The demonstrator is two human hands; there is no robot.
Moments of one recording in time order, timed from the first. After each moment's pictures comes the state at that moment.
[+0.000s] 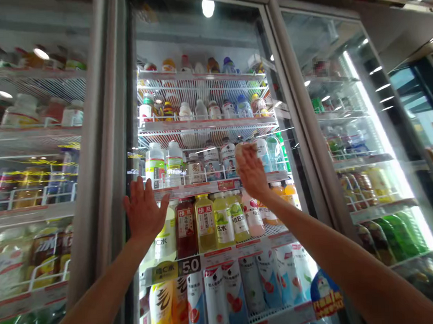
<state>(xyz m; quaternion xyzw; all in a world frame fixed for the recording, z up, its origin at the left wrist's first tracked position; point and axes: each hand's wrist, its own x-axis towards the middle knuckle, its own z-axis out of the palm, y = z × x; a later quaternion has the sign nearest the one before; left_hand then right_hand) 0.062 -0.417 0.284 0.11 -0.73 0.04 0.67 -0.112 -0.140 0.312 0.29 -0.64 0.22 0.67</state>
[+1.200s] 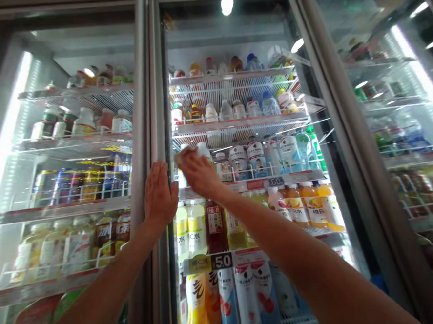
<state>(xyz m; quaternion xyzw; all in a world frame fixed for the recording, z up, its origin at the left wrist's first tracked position) 0.114 -0.451 0.322 0.00 -0.70 0.08 0.71 0.006 -0.328 0.364 0.51 -0.58 0.13 0.62</state>
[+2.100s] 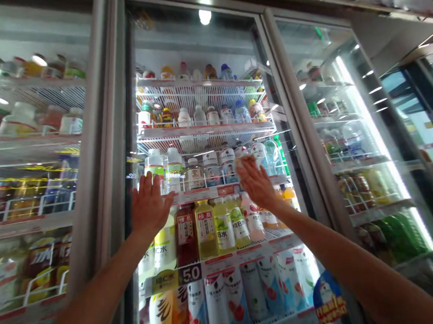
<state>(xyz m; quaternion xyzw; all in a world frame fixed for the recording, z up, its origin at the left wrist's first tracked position) 0.060 -0.408 0.313 0.06 -0.76 0.07 0.65 -0.109 -0.128 0.302 0.33 -0.64 0.18 0.67</state>
